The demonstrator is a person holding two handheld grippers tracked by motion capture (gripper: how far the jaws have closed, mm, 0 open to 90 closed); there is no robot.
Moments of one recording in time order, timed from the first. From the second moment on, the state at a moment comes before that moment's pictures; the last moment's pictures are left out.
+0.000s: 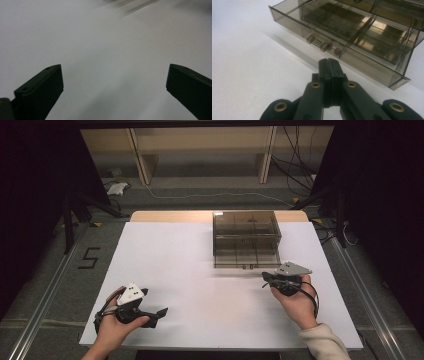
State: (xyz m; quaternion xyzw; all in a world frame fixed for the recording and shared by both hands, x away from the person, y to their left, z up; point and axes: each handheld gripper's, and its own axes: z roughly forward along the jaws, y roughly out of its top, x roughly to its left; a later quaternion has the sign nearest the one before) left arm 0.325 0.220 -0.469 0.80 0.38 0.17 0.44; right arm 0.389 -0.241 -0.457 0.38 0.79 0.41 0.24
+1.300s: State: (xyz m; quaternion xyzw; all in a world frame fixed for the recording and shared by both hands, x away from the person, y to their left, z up) left arm 0.323 0.220 -0.468 0.80 0.38 0.17 0.44; right arm 0.432 -0.216 -0.476 0.41 0.80 0.37 0.24
